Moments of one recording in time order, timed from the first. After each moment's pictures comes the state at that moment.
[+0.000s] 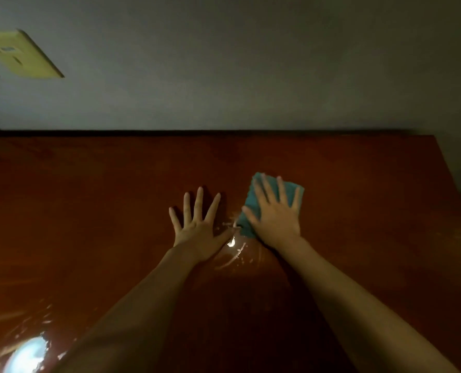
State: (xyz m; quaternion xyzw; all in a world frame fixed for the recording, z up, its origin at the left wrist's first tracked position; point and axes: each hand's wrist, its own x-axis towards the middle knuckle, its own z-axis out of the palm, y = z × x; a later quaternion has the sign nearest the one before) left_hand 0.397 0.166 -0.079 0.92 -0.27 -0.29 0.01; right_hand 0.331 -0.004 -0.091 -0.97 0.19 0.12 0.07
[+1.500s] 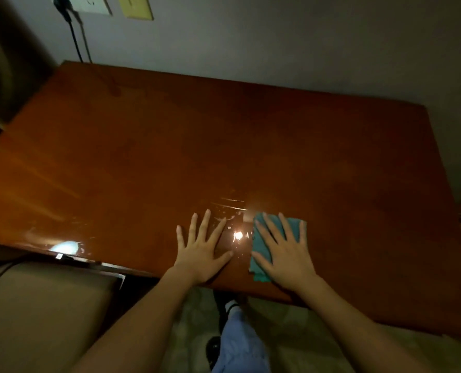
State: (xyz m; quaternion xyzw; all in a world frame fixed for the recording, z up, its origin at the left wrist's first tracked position) left_hand 0.129 0.302 -0.073 0.92 -0.23 -0.31 0.01; right_hand 0.050 0.105 -0.096 -0.99 0.02 0.13 0.04
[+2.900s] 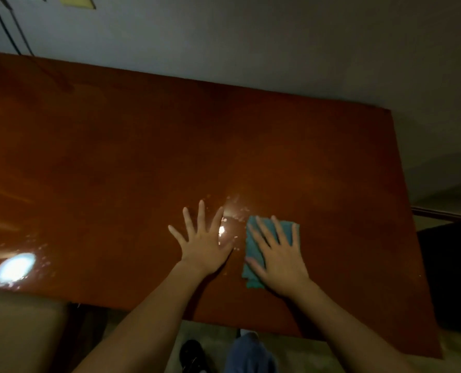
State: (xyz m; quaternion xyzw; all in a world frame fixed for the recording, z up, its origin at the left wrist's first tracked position) left_hand 0.148 0.178 -0.074 0.94 -0.17 -0.30 0.05; right_hand 0.055 0.017 -0.097 -0.99 0.02 0.13 0.03
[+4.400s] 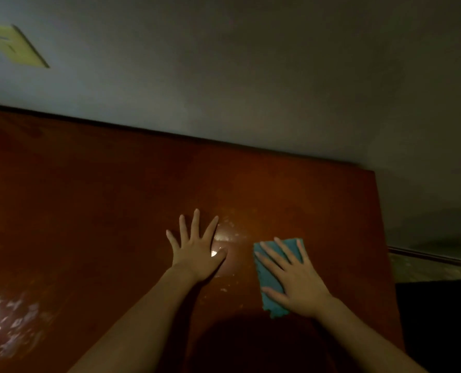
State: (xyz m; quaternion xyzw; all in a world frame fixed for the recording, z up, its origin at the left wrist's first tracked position) left_hand 0.275 0.044 -0.063 0.94 -0.18 -0.29 0.04; right_hand 0.149 -0.167 -0.091 -0.98 -0.10 0.17 0.01
